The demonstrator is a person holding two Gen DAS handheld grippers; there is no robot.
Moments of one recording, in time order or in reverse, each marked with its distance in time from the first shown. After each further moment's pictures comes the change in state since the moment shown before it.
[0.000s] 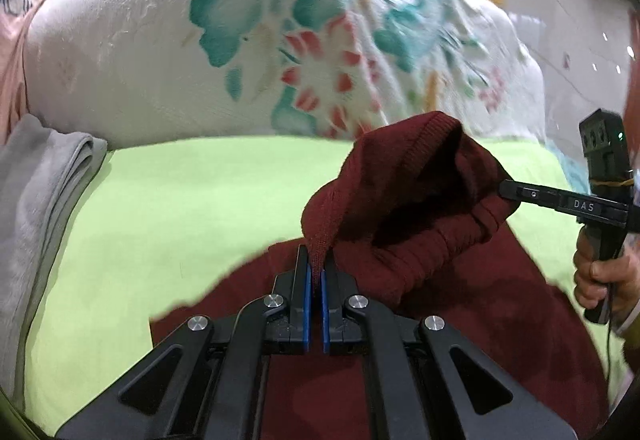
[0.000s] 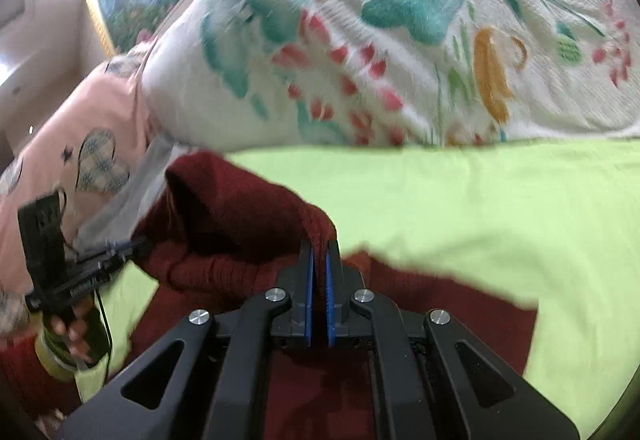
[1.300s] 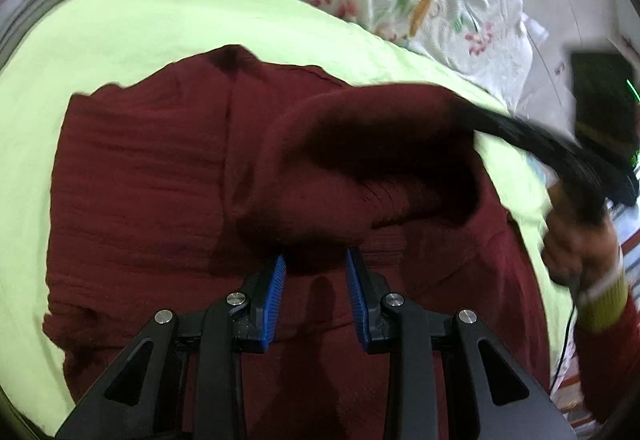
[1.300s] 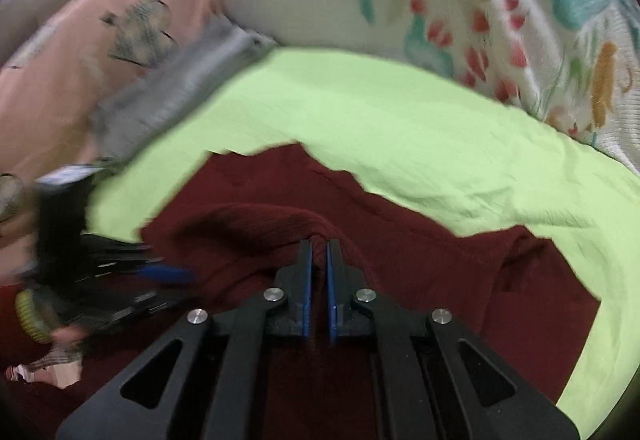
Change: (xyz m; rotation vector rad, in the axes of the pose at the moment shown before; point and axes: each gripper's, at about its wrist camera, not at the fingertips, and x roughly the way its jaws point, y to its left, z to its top) left arm 0.019 0.001 -0.089 -0.276 0.301 -0.247; right arm 0.019 0.100 -0.032 -0.283 0.206 0.125
